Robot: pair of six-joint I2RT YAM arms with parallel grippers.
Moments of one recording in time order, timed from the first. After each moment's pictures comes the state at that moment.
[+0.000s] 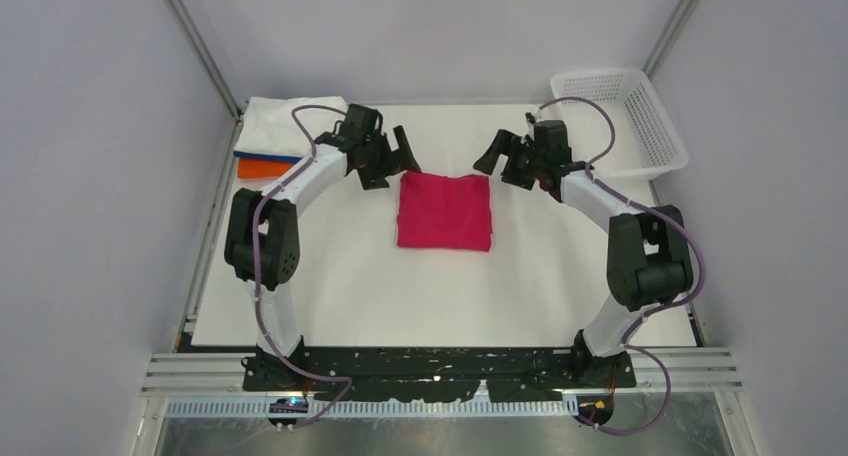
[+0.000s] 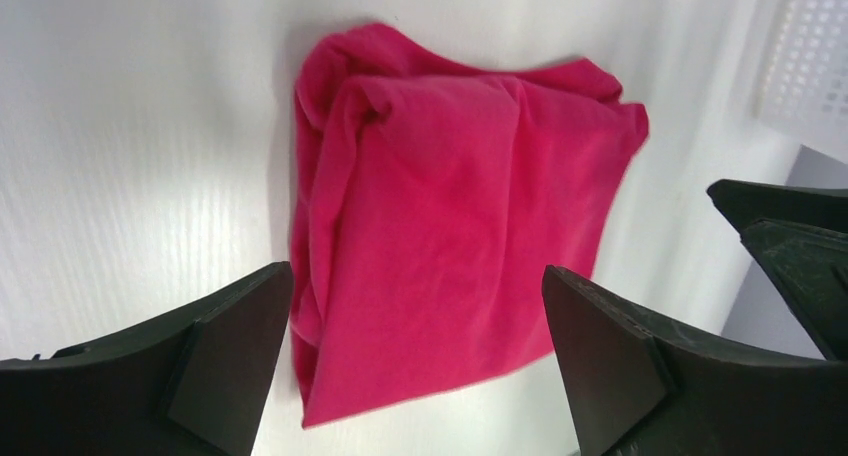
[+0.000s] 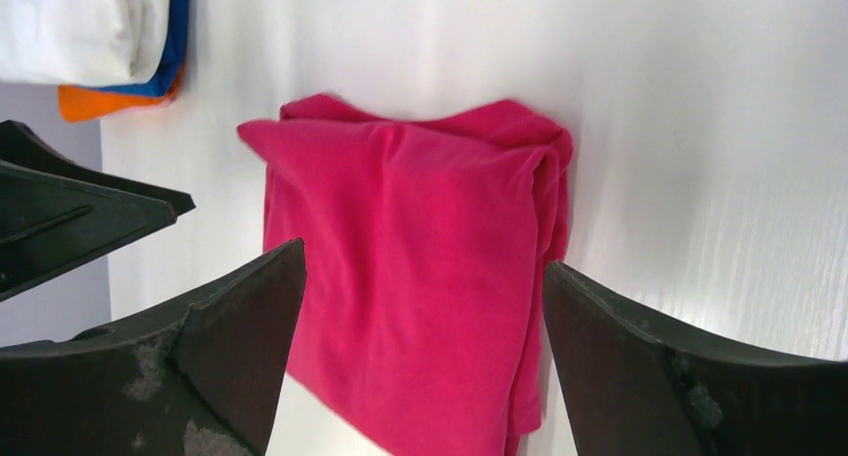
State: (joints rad) left arm -0.36 1.97 1.60 -0.53 0.22 -0.66; right arm 0.21 1.75 1.17 -0.07 -0.32 0.55
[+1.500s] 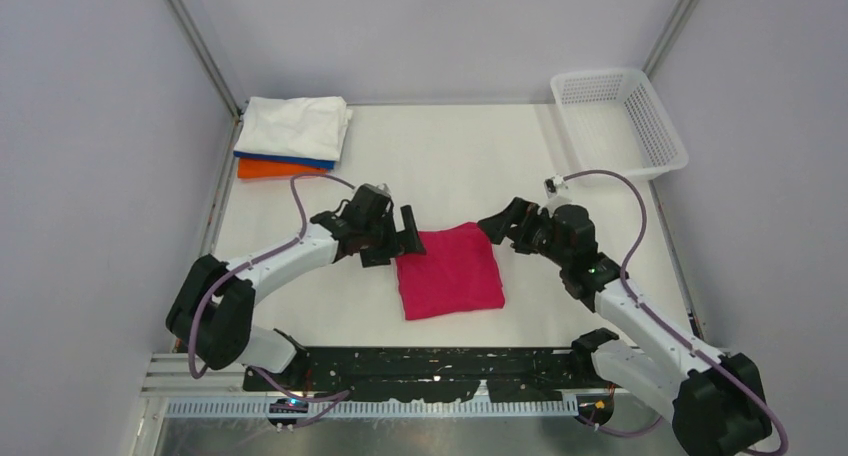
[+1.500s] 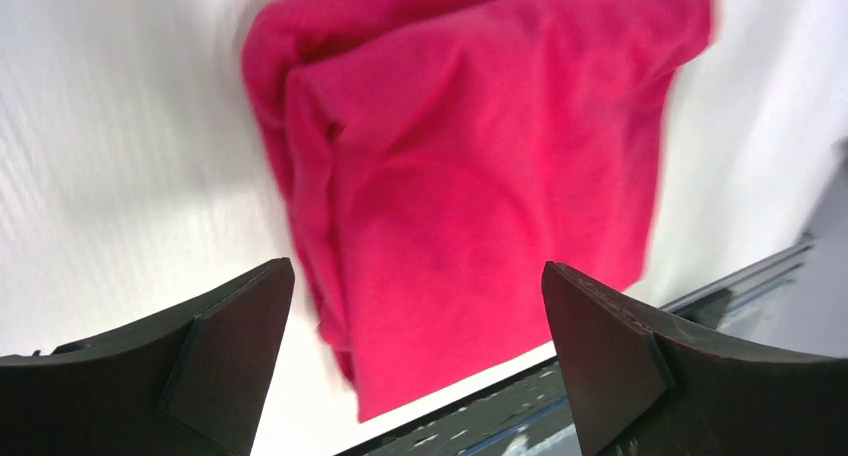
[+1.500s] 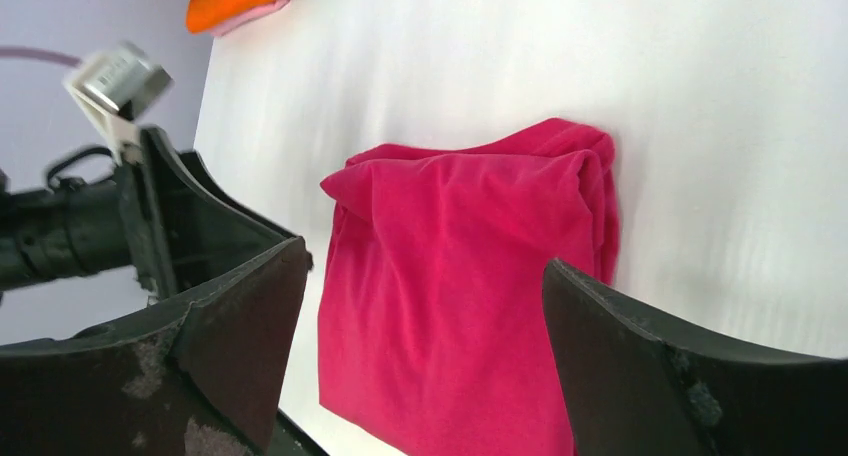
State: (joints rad) left arm -0.61 1.44 0.91 -0.38 0.15 -0.81; right arm 0.39 0.98 0.47 0.11 -0.24 0.71
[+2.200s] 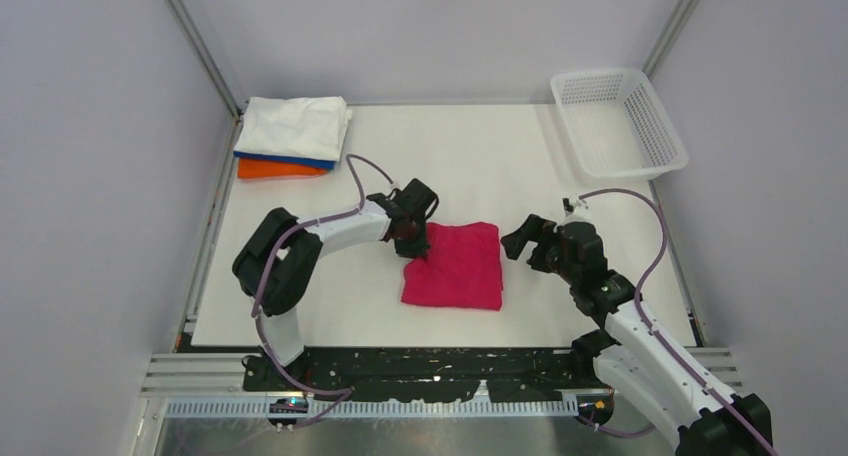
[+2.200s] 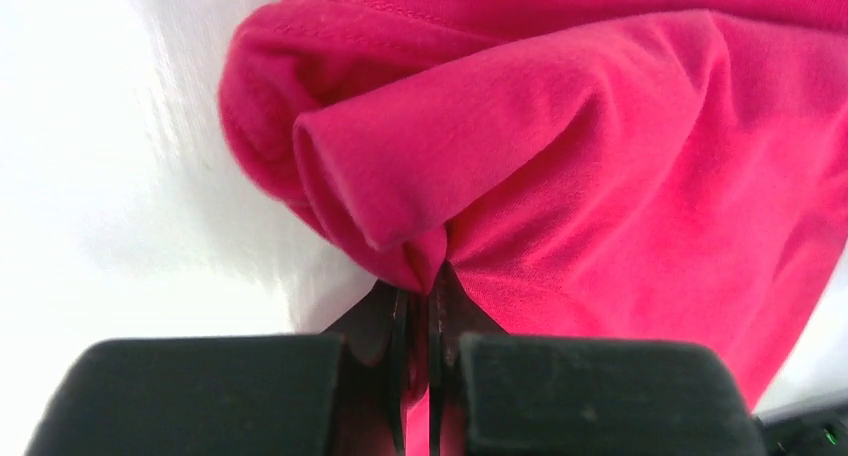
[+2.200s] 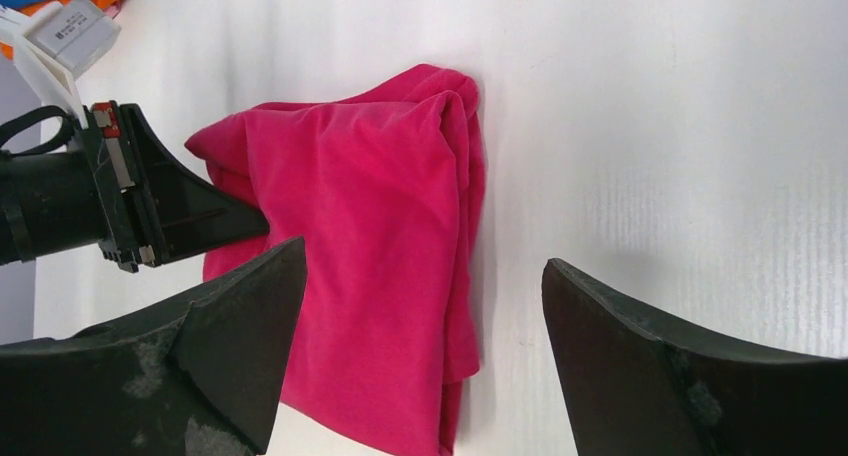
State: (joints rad) left arm -0.72 1.80 1.11 -0.46 0.02 -0.80; right arm 0.37 0.73 0.40 -0.19 -0.02 0.67
